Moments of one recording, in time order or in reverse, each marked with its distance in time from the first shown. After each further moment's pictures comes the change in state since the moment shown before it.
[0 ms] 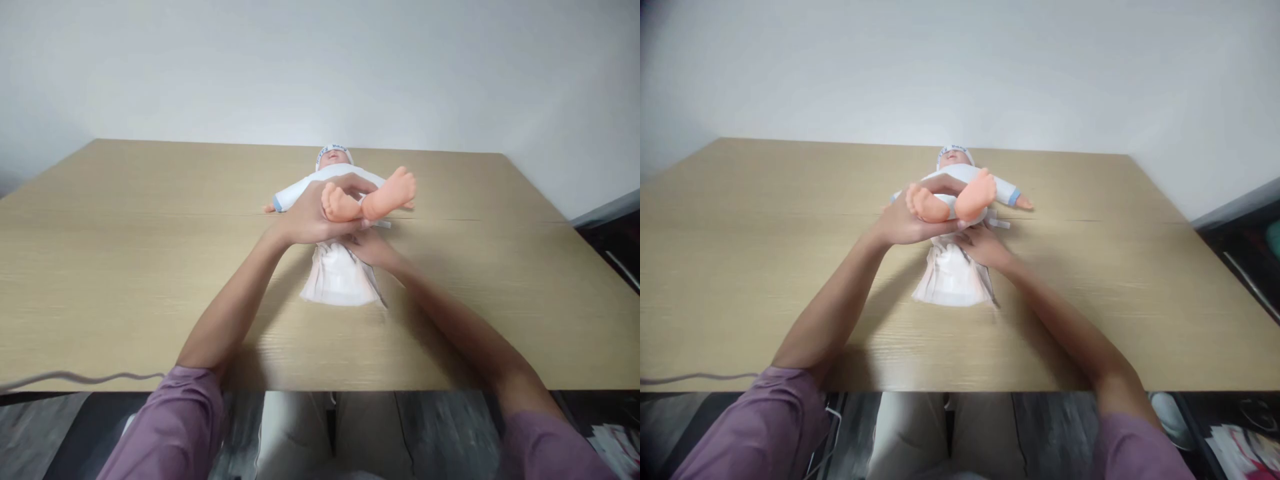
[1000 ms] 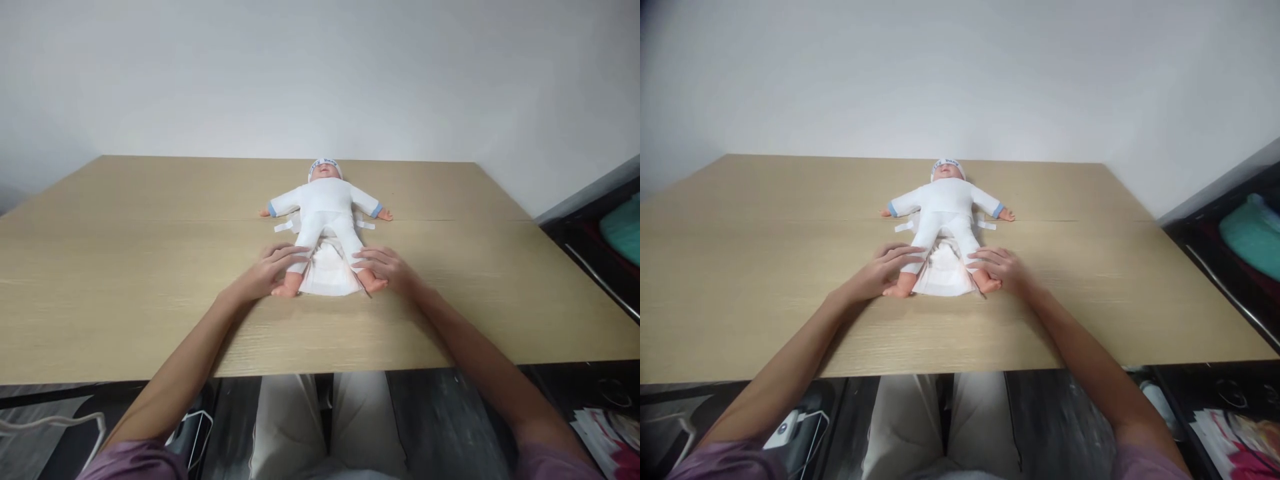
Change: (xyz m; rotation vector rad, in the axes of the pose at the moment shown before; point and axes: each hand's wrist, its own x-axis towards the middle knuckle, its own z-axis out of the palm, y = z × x) left_hand -0.161 -0.054 0.014 0.379 -0.170 -0.068; right_hand -0.118 0.018 -0.055 -0.091 -0.068 -0.277
